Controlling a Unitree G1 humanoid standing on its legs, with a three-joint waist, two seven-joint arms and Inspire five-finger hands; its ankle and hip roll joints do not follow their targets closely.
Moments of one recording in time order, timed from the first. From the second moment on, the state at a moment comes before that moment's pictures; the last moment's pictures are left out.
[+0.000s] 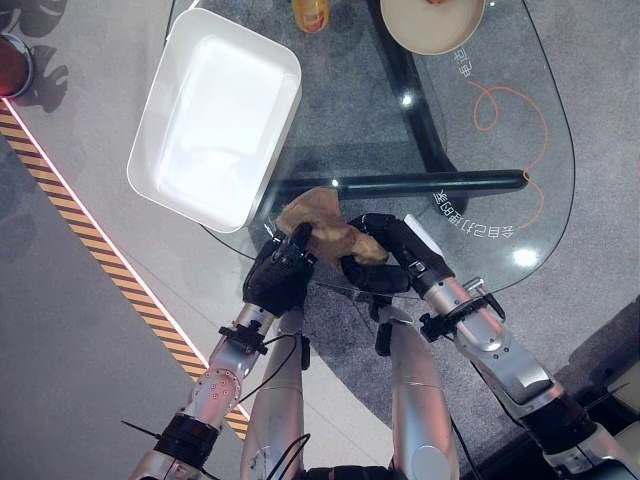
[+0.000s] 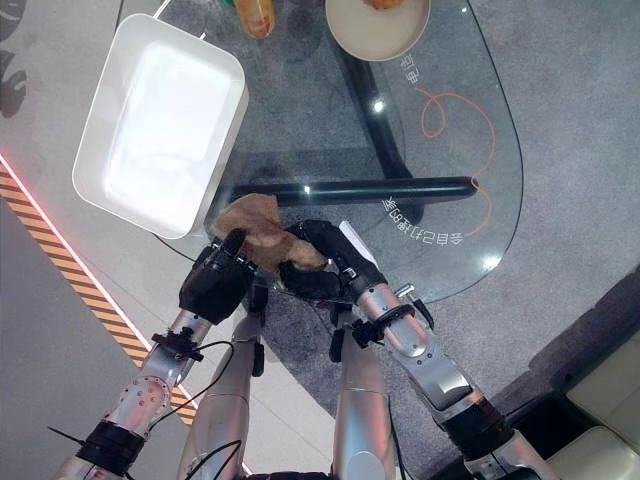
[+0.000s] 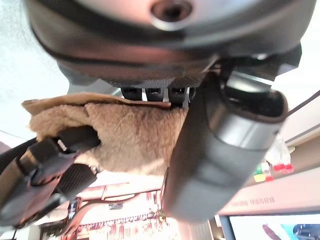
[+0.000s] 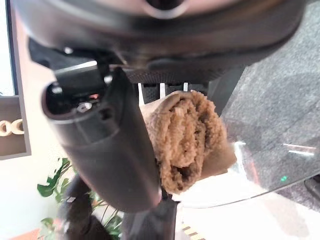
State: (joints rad) left arm -0.17 0.36 -0.30 0.14 -1.47 -0.08 -0.40; right arm -0.28 -0.59 0.45 -0.15 0.23 -0.05 -0.02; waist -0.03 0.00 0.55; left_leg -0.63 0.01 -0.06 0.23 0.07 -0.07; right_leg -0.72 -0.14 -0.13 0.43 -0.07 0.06
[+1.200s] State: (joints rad) left arm -0.17 0.32 -0.30 0.14 -1.47 -0.10 -0.37; right arm -0.22 -0.57 0.44 -0.22 0.21 -0.06 -0.17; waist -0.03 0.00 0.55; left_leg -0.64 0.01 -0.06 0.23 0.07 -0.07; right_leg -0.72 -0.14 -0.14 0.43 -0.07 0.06
